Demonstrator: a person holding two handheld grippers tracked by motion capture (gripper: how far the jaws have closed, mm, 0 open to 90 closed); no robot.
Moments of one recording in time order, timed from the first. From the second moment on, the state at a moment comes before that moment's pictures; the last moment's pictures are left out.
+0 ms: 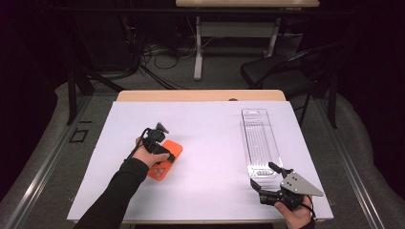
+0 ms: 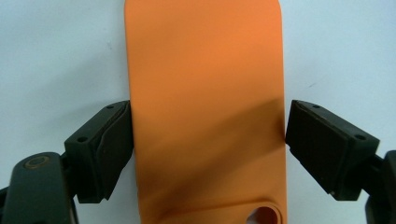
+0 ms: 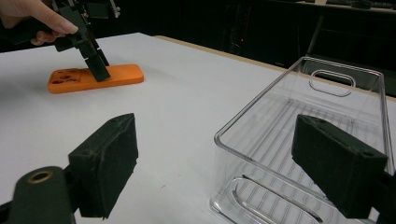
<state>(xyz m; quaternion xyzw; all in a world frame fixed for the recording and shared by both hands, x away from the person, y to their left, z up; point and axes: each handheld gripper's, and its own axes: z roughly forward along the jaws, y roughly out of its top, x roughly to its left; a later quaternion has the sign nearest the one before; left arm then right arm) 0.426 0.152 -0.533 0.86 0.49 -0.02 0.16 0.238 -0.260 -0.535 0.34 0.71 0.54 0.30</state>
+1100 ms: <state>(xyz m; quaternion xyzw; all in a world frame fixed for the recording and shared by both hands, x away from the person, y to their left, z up) 0.426 0.131 -0.536 0.87 0.48 0.02 0.08 0.239 -0.261 -0.536 0.34 0.71 0.54 0.29</state>
